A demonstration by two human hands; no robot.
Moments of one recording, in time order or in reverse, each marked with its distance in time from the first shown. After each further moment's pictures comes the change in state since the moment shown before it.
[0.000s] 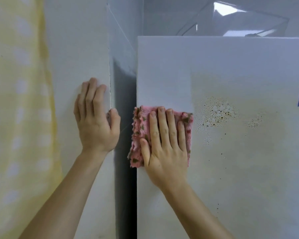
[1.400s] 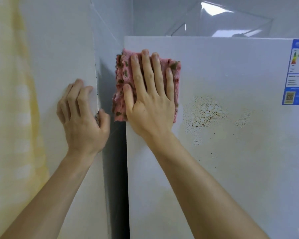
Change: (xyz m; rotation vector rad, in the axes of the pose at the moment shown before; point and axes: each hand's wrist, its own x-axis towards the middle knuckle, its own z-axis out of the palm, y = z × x) left_hand 0.007 0.002 -0.004 0.066 -0.006 -0.019; right_hand 0.118 -0.009 -0.003 0.060 0.133 0.090
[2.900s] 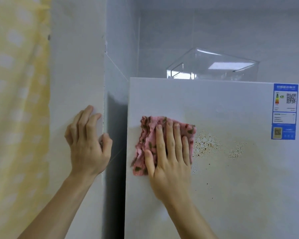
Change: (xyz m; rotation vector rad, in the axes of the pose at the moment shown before) left_hand 0.012 -0.001 0.004 -0.016 -0.013 0.020; right_hand -0.075 0.053 -0.020 -0.098 -0.103 -0.032
